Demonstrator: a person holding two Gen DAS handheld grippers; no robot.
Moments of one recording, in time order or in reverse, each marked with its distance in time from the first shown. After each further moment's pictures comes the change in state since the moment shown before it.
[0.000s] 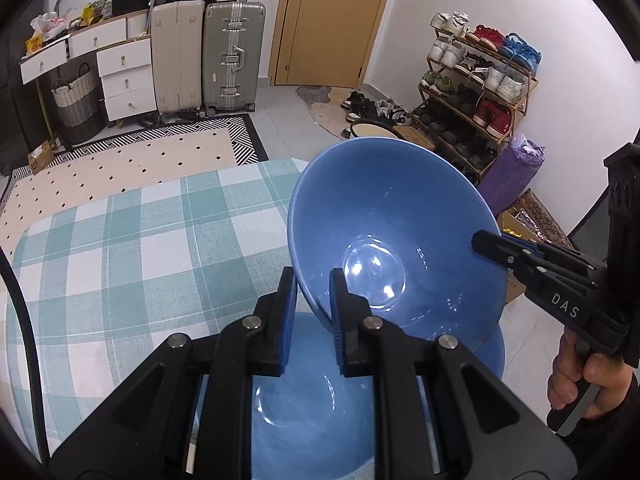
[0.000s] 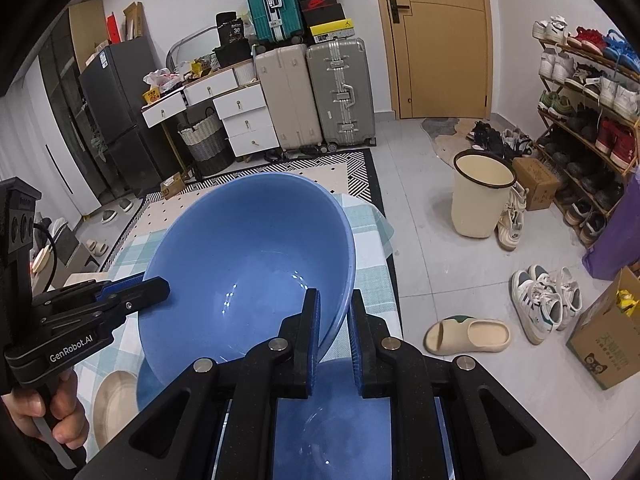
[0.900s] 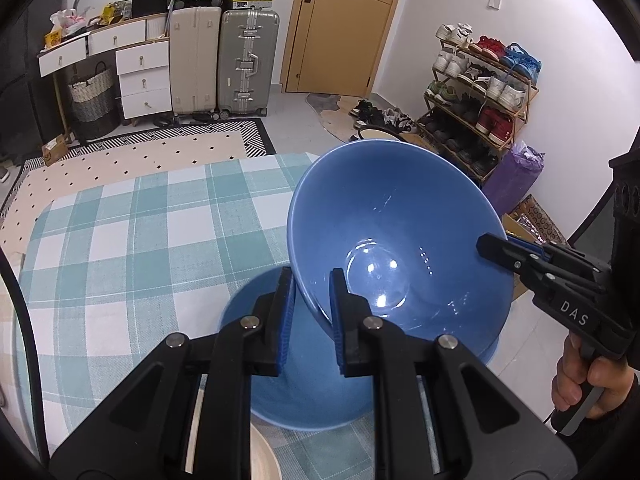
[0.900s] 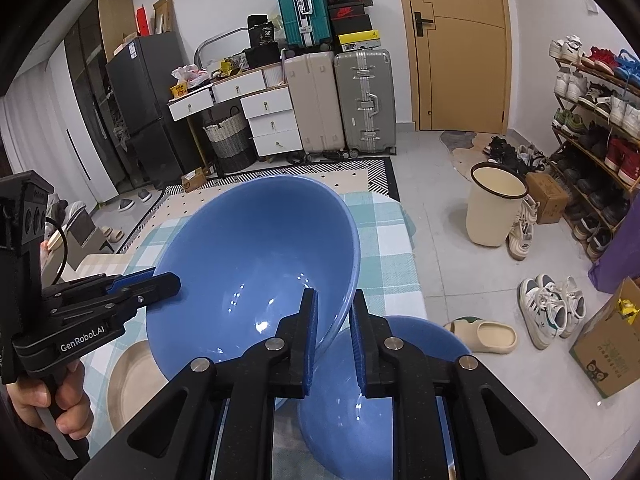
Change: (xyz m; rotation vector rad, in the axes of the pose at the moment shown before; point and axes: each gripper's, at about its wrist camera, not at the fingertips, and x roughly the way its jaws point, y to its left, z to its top) left arm -0.084 0.002 -0.061 -0.033 -0.032 0.027; right arm -0.049 0.044 -0.040 -0.064 -0.023 0.047
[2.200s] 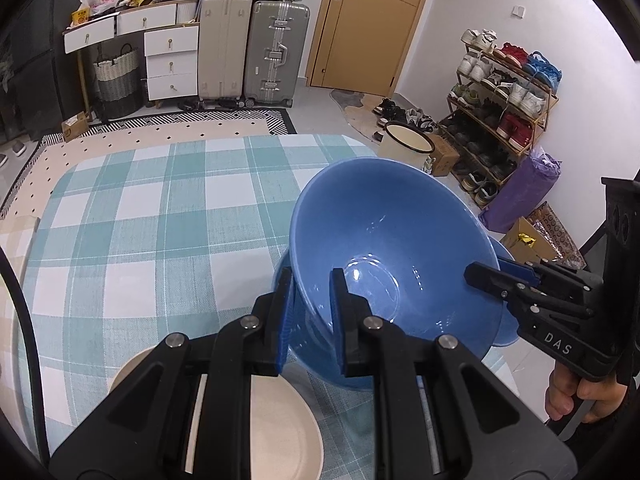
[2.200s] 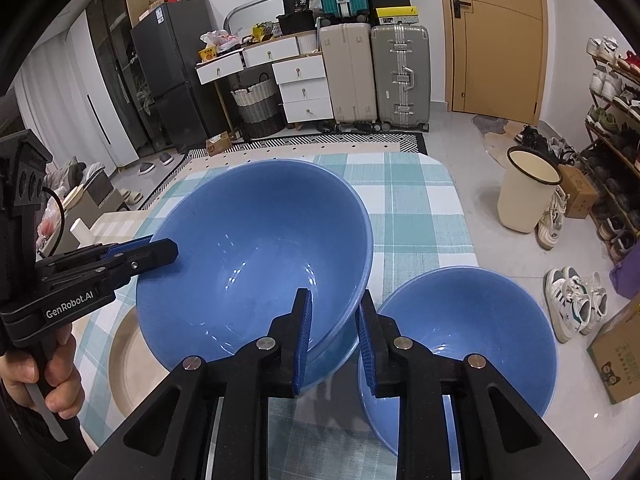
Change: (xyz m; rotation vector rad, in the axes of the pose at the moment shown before) left arm 0.012 0.058 -0.046 -0.072 0.017 0.057; right arm 0.049 0.043 -0.045 -0.080 0.099 0.069
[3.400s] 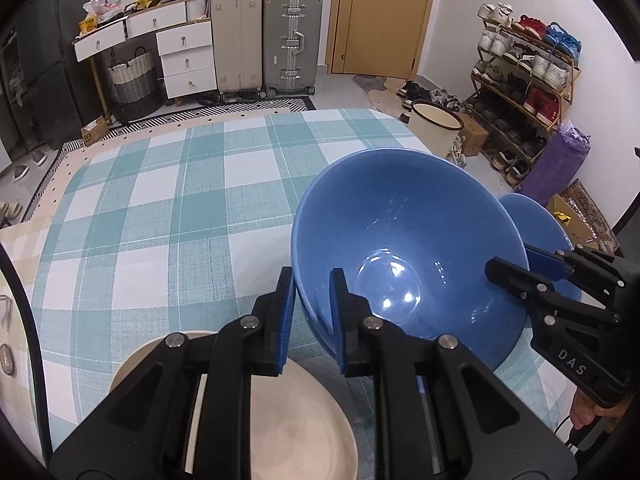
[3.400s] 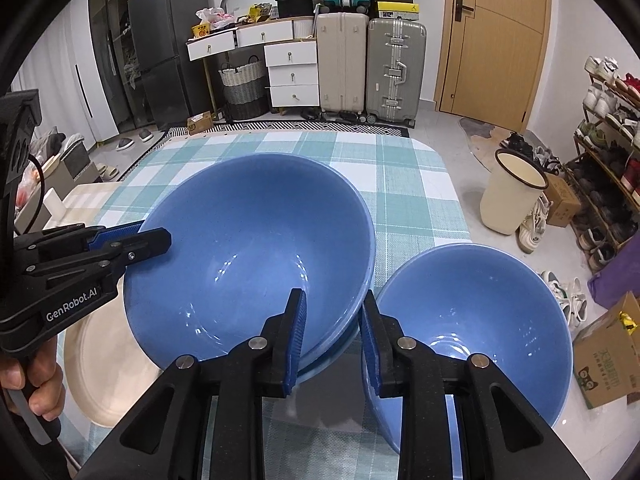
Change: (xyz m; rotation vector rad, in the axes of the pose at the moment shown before) left arm 0.065 0.011 -0.026 0.054 0.039 0.127; right arm 0.046 0.020 -0.026 -0.069 0.028 -0.111
